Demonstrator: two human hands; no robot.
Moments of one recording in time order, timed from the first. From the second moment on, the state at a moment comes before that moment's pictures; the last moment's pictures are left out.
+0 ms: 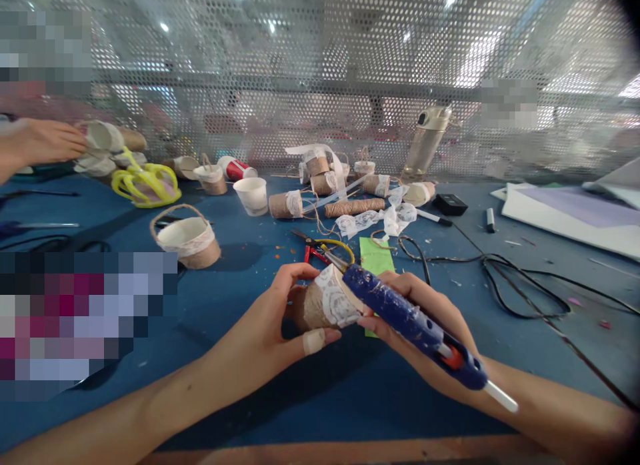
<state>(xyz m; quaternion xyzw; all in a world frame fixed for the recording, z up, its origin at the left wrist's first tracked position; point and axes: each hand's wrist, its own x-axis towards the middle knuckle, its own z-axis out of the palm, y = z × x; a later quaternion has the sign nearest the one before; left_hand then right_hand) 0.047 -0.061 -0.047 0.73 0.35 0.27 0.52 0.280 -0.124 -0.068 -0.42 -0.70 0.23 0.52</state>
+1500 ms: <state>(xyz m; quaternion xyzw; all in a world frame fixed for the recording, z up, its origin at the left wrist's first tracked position) 0.043 -0.053 -0.049 0.67 0.31 0.22 0.63 0.281 -0.121 -0.068 -0.37 -0.69 0.27 0.56</state>
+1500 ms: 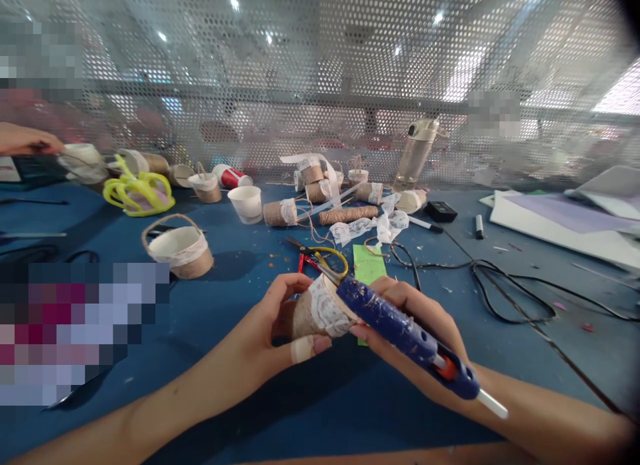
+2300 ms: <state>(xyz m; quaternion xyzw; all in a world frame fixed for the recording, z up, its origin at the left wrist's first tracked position) 0.051 -0.061 -0.049 0.67 0.38 0.30 0.56 0.278 -0.119 -0.062 -0.36 -0.70 0.28 0.55</state>
